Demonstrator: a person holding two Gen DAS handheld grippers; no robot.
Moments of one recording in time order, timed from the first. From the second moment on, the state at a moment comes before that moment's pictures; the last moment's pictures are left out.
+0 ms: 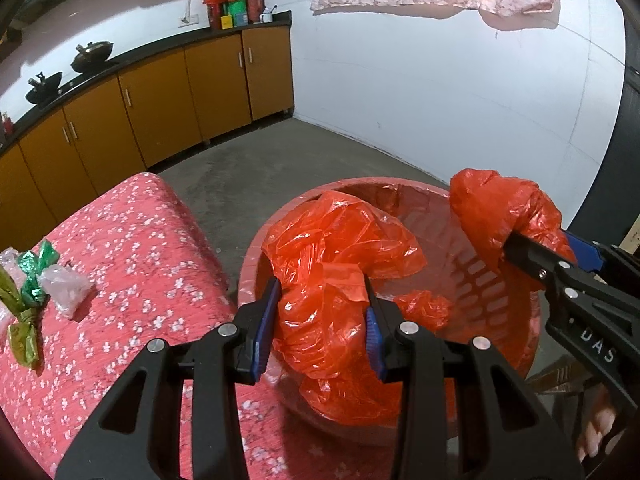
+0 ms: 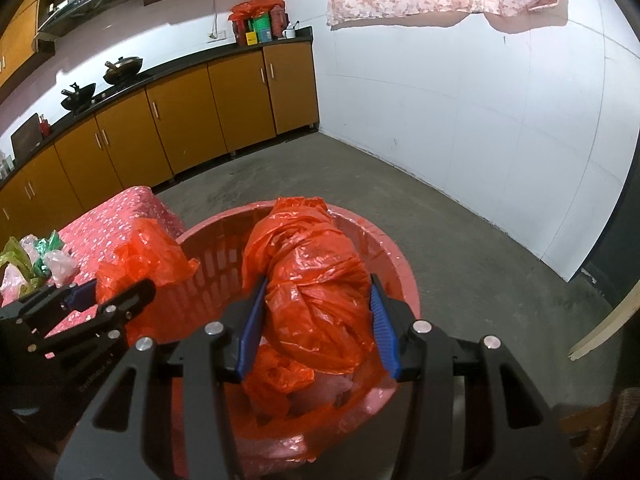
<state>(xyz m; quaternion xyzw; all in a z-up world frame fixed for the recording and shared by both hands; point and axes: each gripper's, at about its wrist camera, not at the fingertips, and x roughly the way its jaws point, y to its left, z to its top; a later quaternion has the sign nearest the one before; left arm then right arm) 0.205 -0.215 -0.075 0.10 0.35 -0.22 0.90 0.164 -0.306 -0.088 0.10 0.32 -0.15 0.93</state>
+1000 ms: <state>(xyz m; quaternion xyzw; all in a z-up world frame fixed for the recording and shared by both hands) 0.218 -0.225 -0.089 0.10 0.37 -0.26 0.89 0.170 -0.319 -0.084 0.14 0.30 -0.12 0.94</state>
